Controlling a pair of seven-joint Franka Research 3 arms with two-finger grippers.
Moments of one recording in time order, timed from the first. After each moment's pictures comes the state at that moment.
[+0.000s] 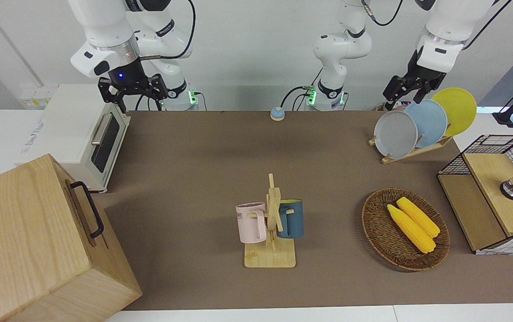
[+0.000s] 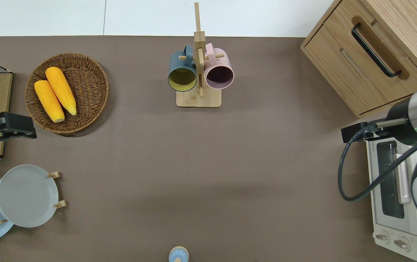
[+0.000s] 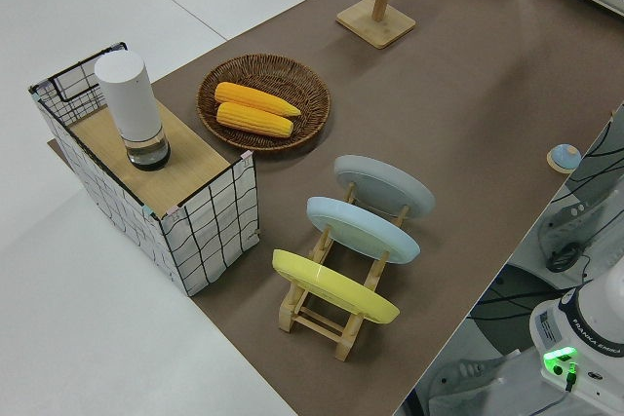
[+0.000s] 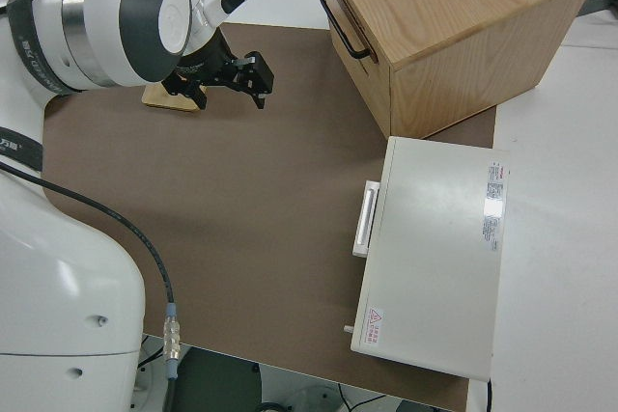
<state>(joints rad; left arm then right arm) 0.06 -0.04 -0.10 -1.49 0.01 1.47 -0.29 -0.15 0.02 0.28 -1.49 -0.02 1.48 0.04</state>
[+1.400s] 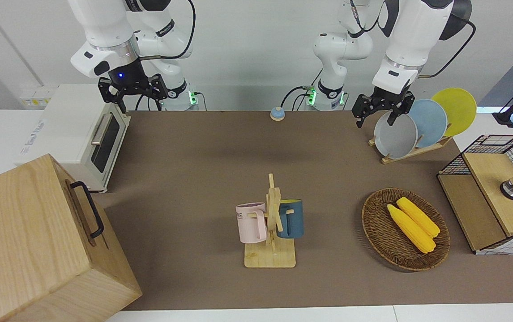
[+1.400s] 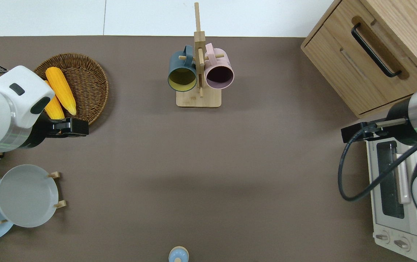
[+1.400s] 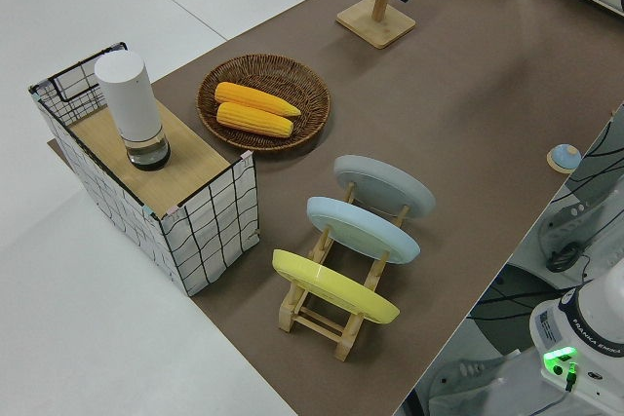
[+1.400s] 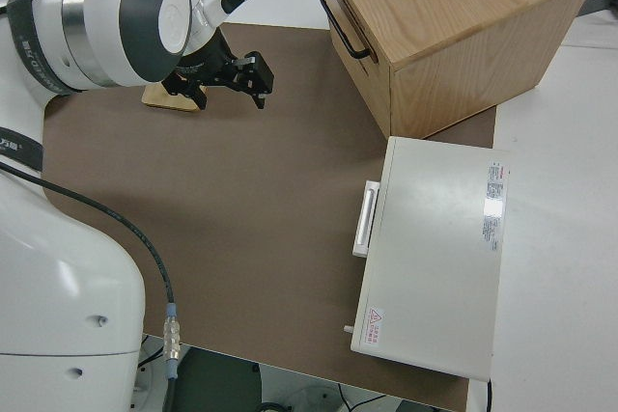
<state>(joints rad) -0.10 -0.03 -0.06 -1.68 0.02 1.71 -0.19 -0.15 0.02 0.28 -1.49 -0.02 1.48 0.04</state>
